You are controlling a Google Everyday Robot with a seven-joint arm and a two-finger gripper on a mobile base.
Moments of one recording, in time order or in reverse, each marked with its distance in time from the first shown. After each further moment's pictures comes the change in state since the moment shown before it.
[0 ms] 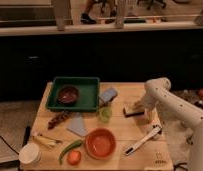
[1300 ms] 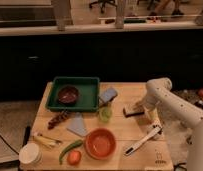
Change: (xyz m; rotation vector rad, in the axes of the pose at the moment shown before) arm 0.007 0.003 0.003 -0.003 -0.001 0.003
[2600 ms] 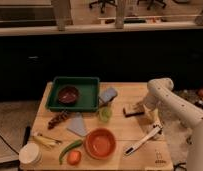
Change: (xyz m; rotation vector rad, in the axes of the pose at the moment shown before) arm 0.005 0.002 0.001 0.002 -0.009 0.001
